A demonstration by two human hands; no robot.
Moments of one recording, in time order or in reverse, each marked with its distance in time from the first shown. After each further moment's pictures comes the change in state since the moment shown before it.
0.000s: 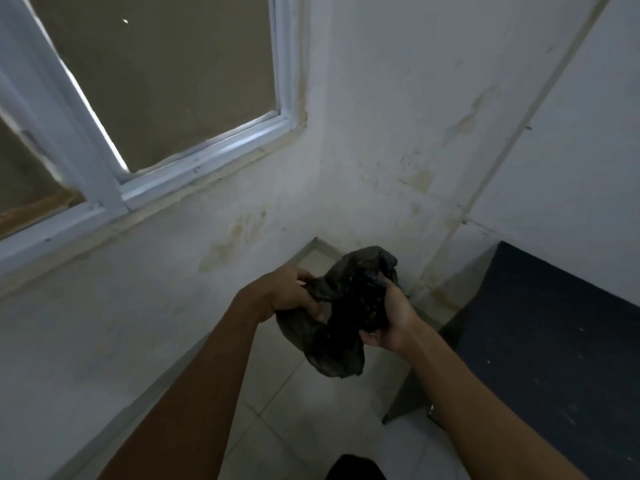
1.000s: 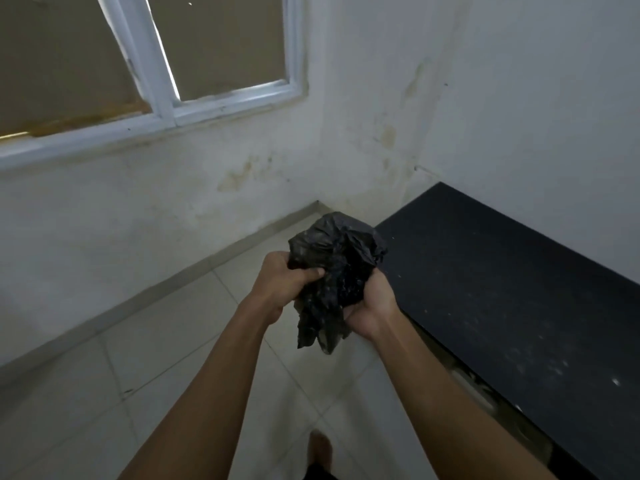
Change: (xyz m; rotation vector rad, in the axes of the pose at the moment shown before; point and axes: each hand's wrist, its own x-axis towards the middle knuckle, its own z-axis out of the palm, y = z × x) left_hand -0.298 -0.006 0.421 -0.587 0.544 0.143; right_hand -0.288 0.253 -0.241 0.222 -0.401 -0.155
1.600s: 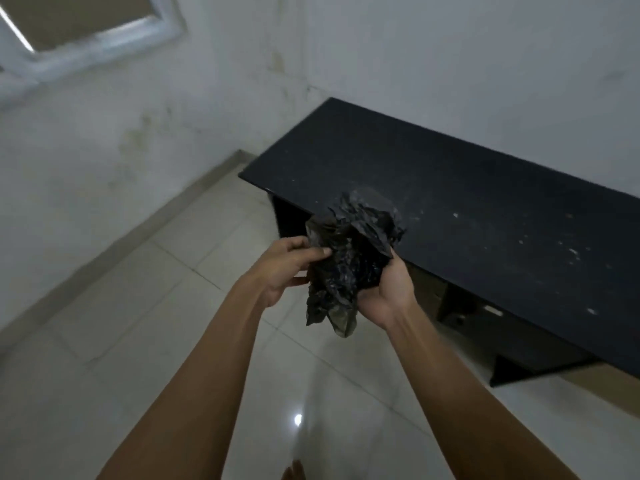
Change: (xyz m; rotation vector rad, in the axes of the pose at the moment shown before) left_hand -0.200 -0.075 0.187 0.072 -0.498 -0.145; right_hand -0.284 0.032 -0.192 0.247 0.046 -0.231
